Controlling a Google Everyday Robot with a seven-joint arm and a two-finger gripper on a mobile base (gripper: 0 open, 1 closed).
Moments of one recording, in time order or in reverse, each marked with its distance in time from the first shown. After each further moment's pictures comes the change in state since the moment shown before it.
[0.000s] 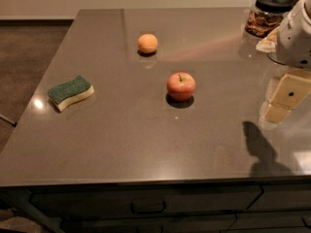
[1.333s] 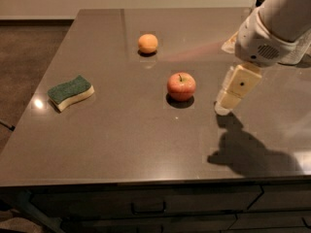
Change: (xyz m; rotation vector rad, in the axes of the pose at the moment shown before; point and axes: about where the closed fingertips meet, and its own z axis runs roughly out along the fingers) arm -0.055 -0.033 0.050 -0.049 -0.168 0.039
